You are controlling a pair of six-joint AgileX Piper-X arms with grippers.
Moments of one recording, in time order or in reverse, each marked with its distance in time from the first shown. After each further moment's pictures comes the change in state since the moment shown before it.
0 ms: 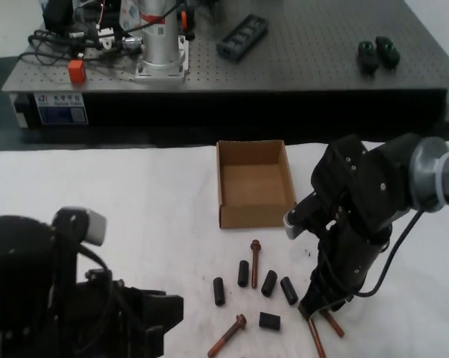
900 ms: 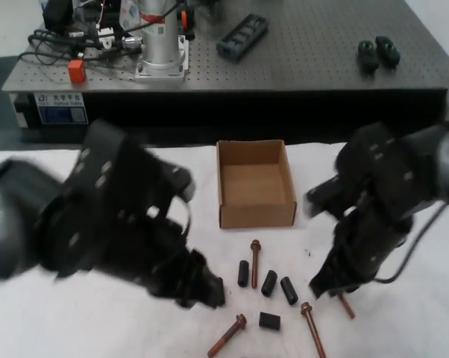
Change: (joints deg) left arm -3.6 28.5 -25.2 18.3 -3.8 18.4; right arm -6.6 -7.7 2.5 -0.3 -6.5 2.1
